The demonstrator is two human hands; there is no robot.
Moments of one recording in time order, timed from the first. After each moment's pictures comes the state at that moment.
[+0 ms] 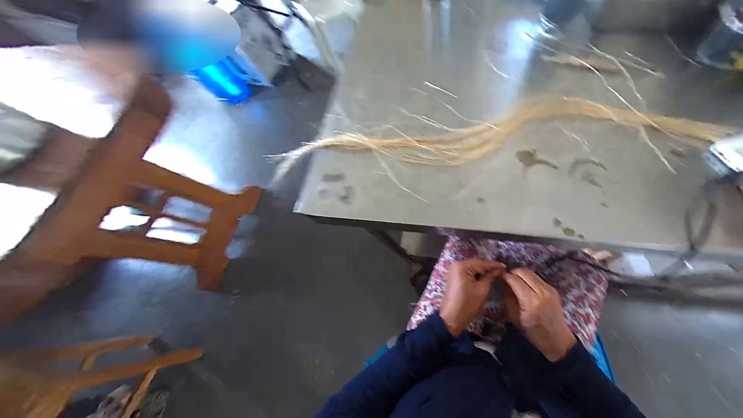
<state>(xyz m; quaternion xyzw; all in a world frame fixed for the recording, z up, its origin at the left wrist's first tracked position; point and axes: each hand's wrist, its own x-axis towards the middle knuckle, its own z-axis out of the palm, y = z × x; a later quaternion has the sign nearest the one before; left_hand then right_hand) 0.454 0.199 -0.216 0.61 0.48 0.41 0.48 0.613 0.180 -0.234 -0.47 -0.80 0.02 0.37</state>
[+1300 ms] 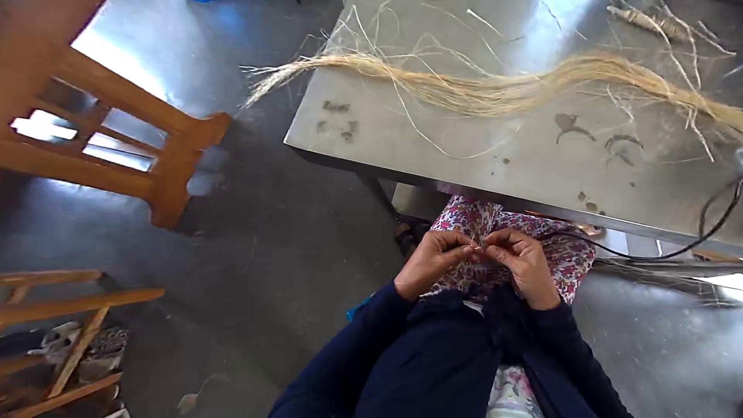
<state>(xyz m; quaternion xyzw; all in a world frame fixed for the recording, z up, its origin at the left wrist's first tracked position) 0.393 0.182 -0.225 0.43 0.39 0.42 0.69 0.596 0.191 -0.235 -0.41 -0.50 0.62 0.45</state>
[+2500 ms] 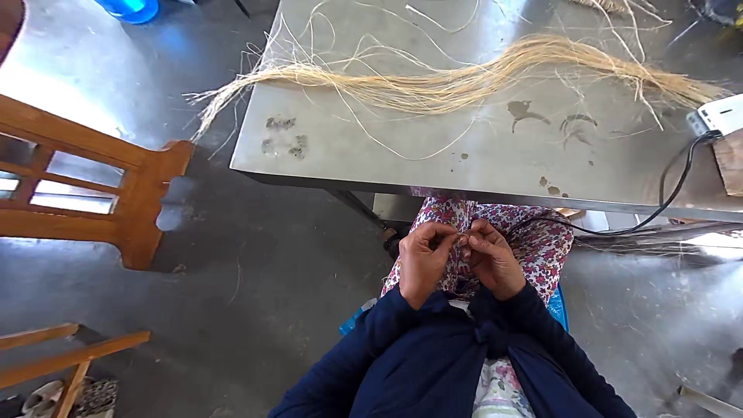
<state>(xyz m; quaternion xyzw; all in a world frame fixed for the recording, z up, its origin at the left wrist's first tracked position) 0.431 0.184 -0.233 0.56 0.51 0.51 0.41 0.587 0.187 -0.256 -0.24 -0.21 0.77 0.55</state>
